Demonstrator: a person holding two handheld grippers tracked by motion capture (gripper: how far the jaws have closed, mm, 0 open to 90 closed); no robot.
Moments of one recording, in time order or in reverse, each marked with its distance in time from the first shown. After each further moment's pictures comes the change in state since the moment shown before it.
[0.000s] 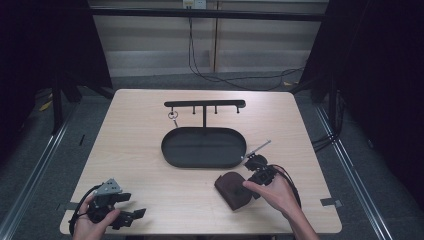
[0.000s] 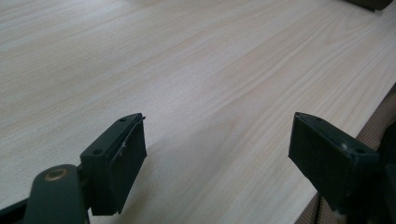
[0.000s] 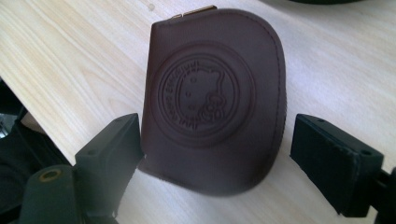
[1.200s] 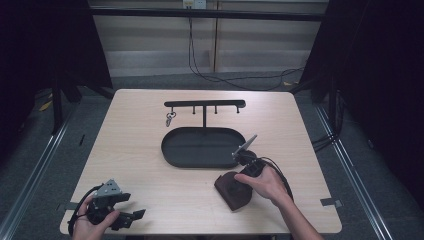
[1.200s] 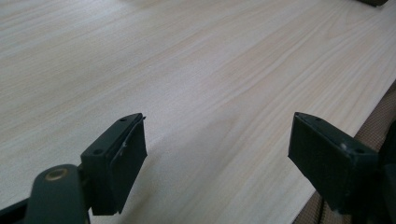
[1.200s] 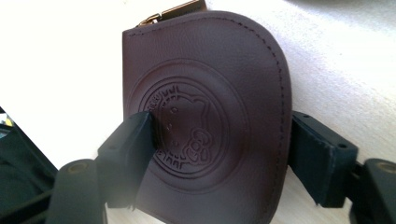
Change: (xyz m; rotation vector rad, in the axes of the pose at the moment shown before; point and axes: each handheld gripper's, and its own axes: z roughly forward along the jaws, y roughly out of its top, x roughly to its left) left arm -0.003 -0.001 -0.001 0.001 0.008 0.023; right arm -0.012 0.029 0.026 0.178 0.033 0.063
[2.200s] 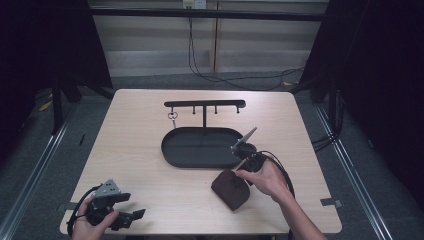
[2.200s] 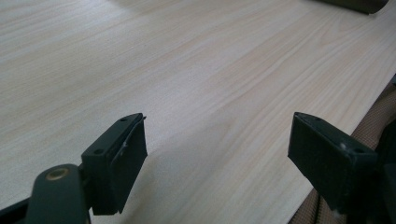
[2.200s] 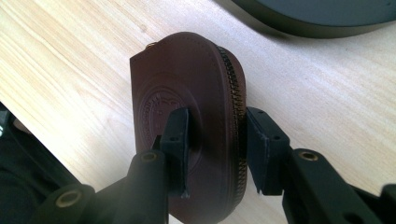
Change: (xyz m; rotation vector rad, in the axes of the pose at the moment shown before) left arm 0.000 0.000 -0.003 -0.022 -0.004 -0.009; right arm 0.019 0.006 -0.030 -0.050 -0.089 -0.043
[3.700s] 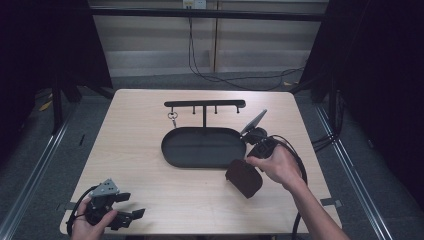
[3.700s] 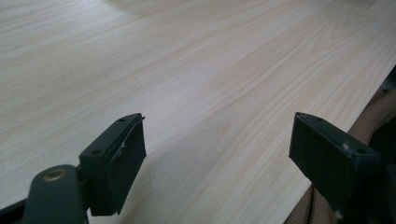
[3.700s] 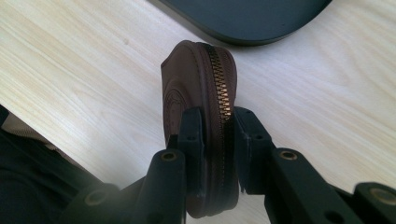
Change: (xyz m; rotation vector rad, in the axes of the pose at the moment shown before) left arm 0.002 0.000 -0.001 -0.015 -0.022 -0.017; right arm 0.003 0.008 -0.064 -0.001 -0.134 0.027
